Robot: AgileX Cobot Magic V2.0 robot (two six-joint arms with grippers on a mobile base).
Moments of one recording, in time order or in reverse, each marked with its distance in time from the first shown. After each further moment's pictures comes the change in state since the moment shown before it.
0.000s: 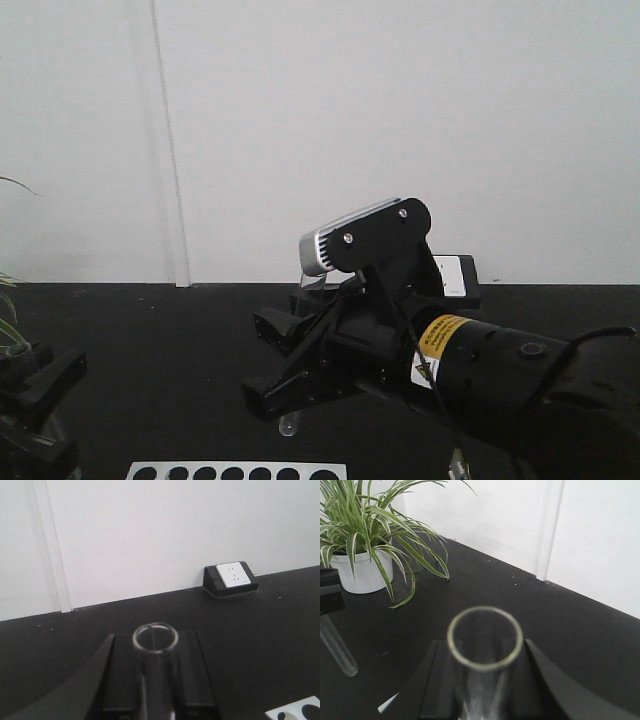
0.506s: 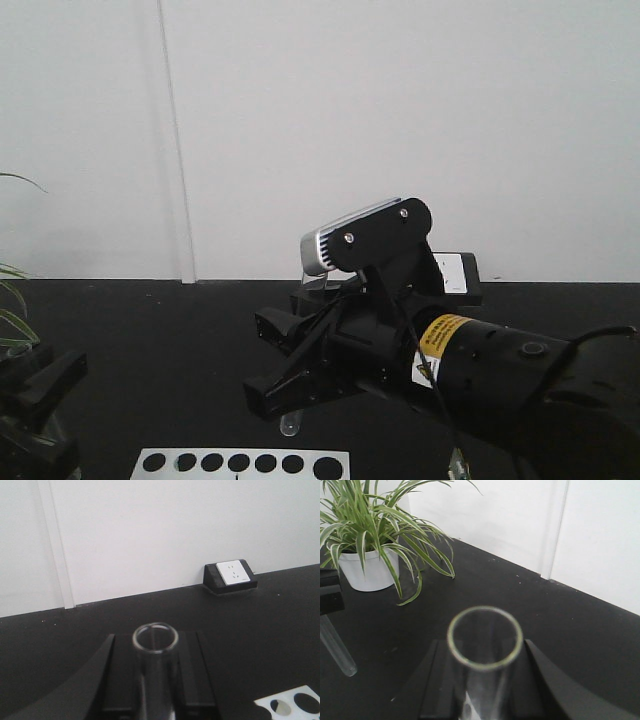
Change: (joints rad) left arm 0.000 0.003 0.000 0.000 0.000 0.000; right arm 0.000 0.000 0.000 0.000 0.002 0.000
